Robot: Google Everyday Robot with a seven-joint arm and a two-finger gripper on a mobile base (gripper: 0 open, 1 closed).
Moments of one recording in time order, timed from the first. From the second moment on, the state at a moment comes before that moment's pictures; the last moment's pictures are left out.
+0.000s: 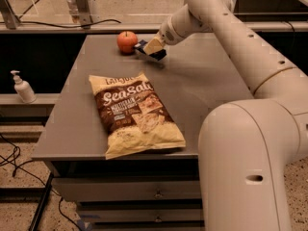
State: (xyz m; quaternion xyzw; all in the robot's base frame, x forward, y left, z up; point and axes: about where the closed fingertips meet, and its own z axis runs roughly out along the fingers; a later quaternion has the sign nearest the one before) arm 0.826 -0.007 0.867 -0.48 0.77 0.15 0.39
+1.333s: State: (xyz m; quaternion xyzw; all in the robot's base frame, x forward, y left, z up) arm 0.823 -0.007 0.870 -0.47 0.78 0.15 0.40
